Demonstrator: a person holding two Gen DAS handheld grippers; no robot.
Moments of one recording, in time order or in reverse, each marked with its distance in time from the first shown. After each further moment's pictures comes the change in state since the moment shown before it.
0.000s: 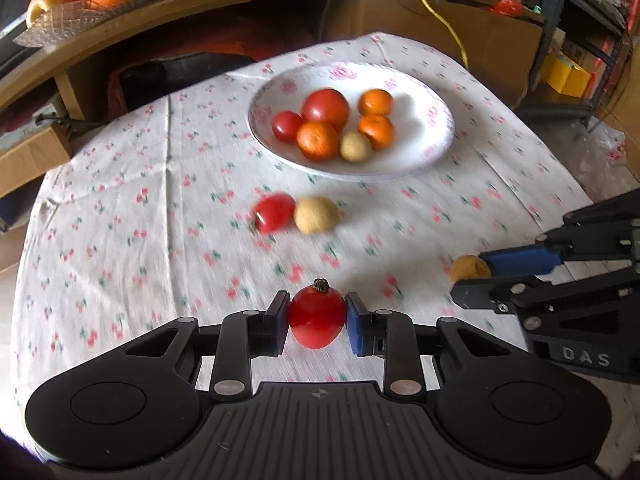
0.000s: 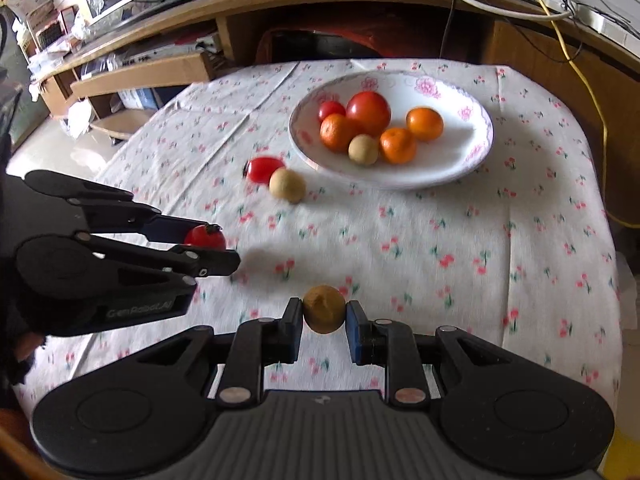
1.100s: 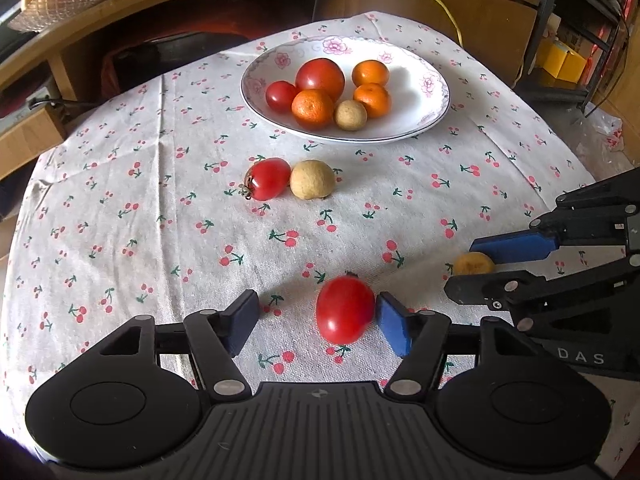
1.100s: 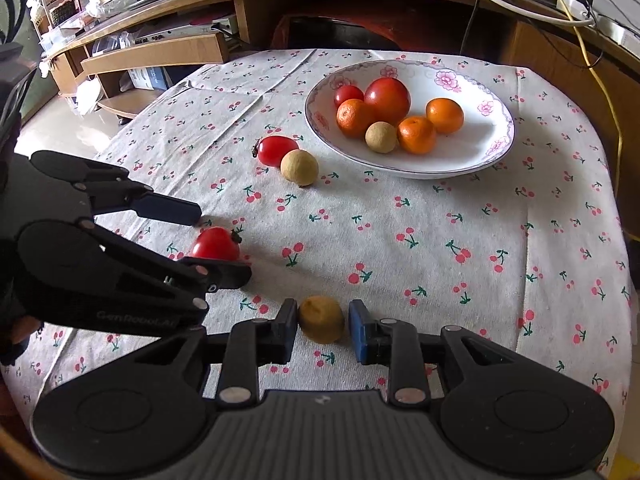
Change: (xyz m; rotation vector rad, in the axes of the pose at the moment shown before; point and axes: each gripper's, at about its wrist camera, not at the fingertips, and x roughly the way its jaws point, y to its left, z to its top) left arm 0.012 0.003 -0.012 0.011 0.026 -0.007; right arm 0.014 0.005 -0.004 -0.062 0.006 0.007
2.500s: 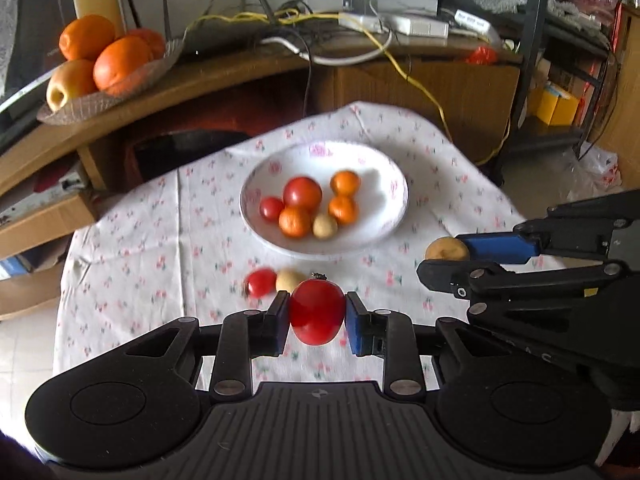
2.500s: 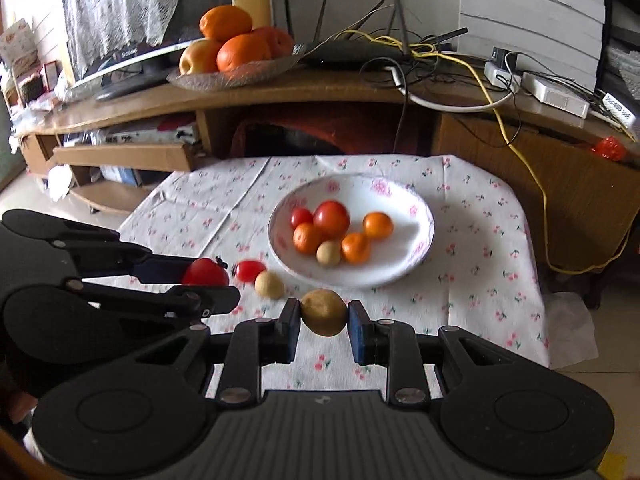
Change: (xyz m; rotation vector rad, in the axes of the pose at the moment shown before) left arm -0.071 -0.031 0.042 0.013 -0.158 0.050; right arm -0.079 -0.004 0.037 0.114 -0.219 -0.116
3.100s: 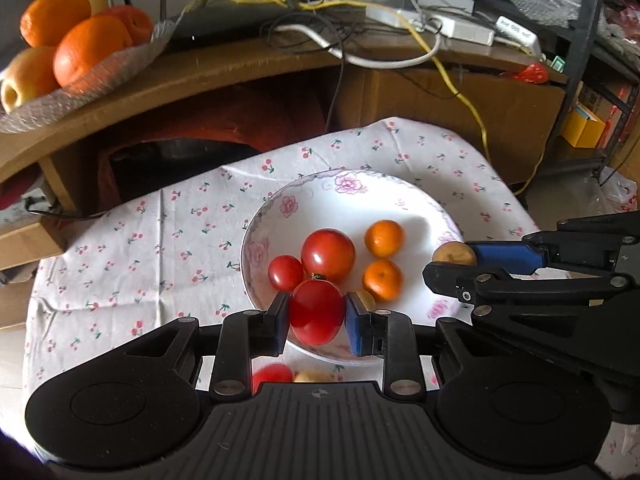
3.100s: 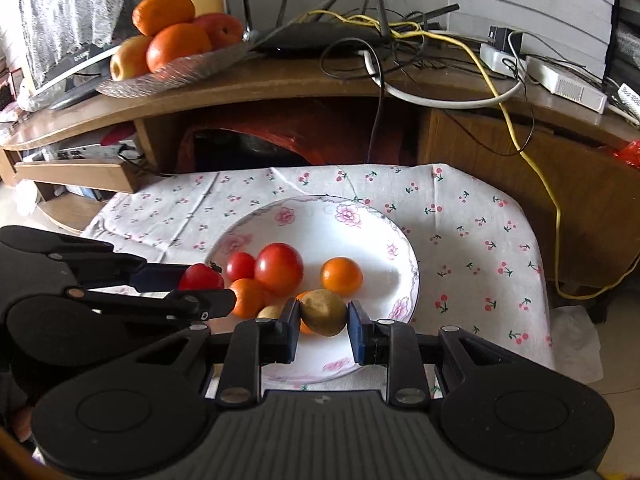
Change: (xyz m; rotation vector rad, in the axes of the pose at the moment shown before) left arm 0.086 0.028 0.056 -0.061 0.035 -0.014; right arm 0.092 -0.040 0.051 0.031 0.043 -0.040
